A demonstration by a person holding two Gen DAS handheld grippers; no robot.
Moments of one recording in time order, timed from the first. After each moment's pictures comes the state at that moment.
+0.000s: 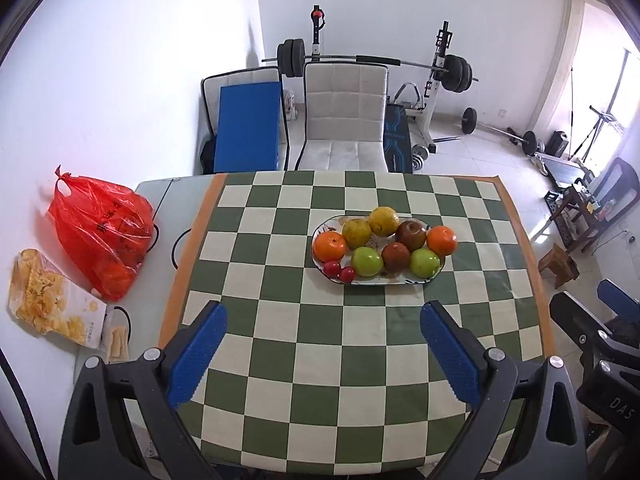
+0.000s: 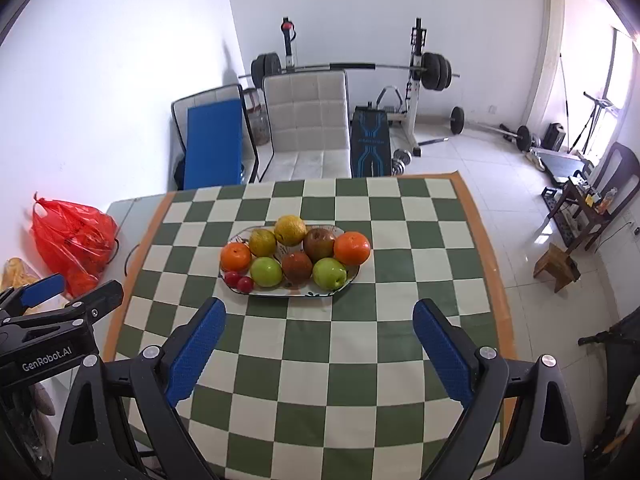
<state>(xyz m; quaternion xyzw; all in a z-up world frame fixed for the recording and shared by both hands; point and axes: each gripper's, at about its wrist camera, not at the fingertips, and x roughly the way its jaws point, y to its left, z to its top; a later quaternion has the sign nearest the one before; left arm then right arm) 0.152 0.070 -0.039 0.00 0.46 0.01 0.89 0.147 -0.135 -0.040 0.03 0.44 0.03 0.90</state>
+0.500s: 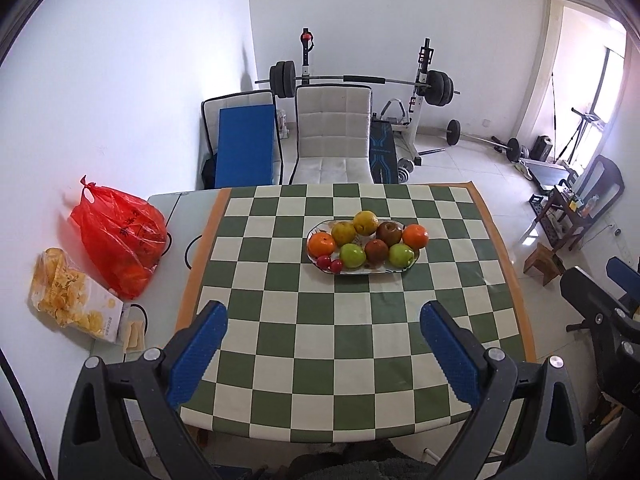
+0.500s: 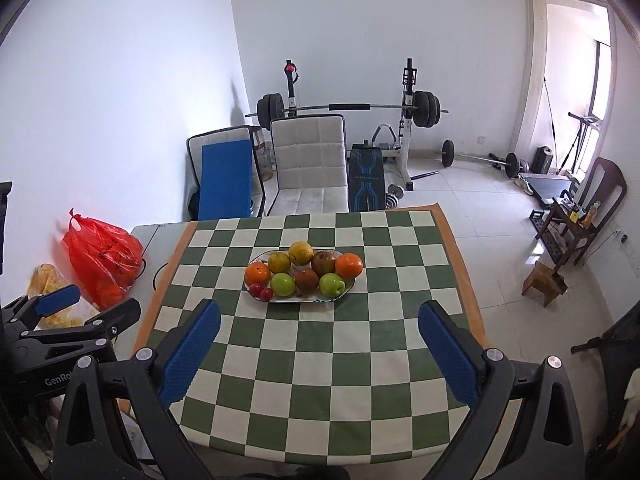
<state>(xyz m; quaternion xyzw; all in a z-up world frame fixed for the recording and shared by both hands) 0.073 0.059 0.013 0.01 0.43 0.00 0.90 0.026 -0.130 0.064 0.03 0.38 0.02 0.93</state>
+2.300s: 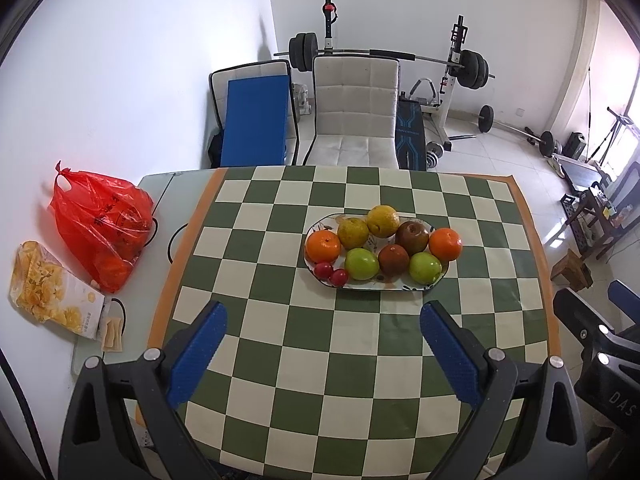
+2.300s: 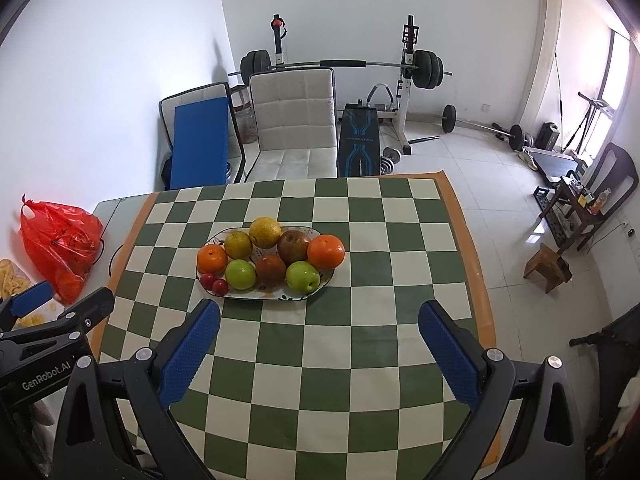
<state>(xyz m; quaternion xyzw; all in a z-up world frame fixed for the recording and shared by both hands) 0.179 0.030 -0.065 0.00 0.47 0.05 0.88 0.179 -0.174 -0.055 0.02 0.45 0.02 0.89</state>
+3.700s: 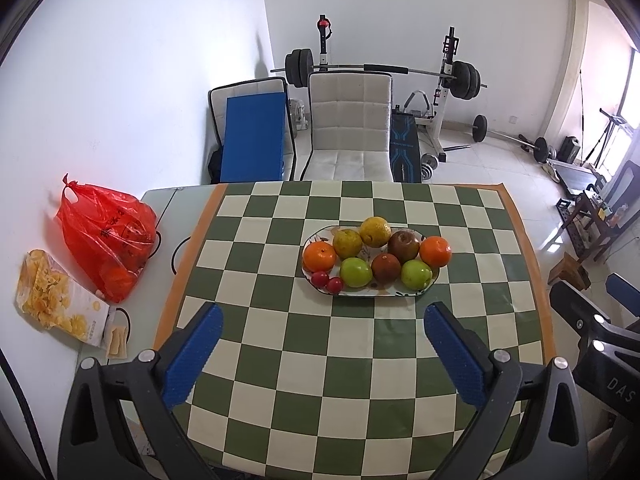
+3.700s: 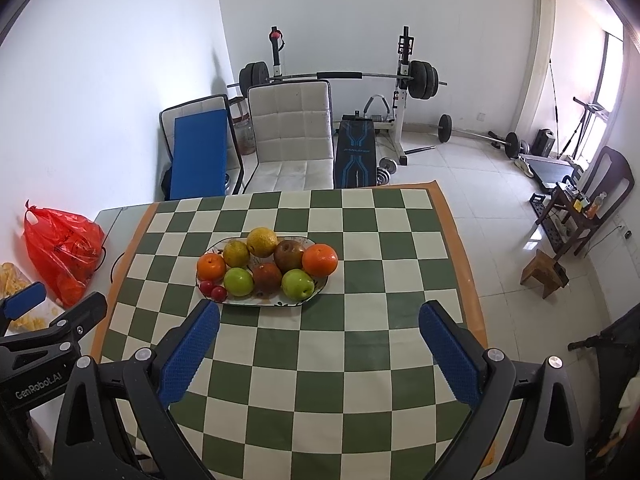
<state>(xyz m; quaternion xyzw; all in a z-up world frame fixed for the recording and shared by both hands) 0.163 0.022 -0.046 0.01 0.45 0.05 0.89 0.162 -0.183 -0.033 0.02 0.43 0.01 0.90</state>
